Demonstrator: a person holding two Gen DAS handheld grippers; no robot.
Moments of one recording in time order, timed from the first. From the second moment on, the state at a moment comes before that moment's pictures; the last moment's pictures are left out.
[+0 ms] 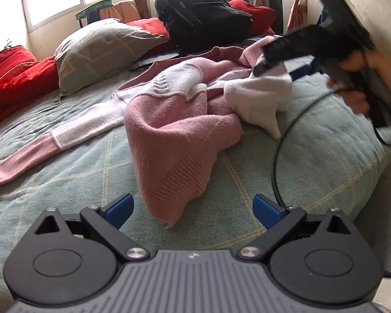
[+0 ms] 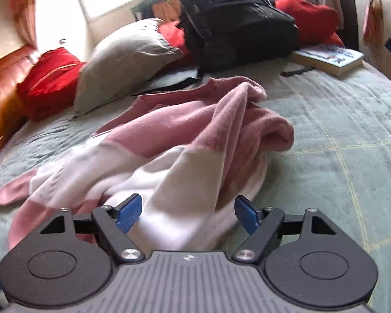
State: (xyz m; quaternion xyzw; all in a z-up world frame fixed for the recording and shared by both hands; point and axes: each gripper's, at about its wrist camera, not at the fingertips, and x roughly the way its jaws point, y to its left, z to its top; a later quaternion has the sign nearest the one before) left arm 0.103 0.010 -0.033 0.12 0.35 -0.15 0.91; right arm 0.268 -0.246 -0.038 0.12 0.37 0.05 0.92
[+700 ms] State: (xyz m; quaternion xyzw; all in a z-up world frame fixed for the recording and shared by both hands) left arm 0.104 0.003 -0.039 0.12 0.36 -0.17 0.91; right arm 0.274 -0.311 -0.061 0.09 0.42 -0.08 0.90
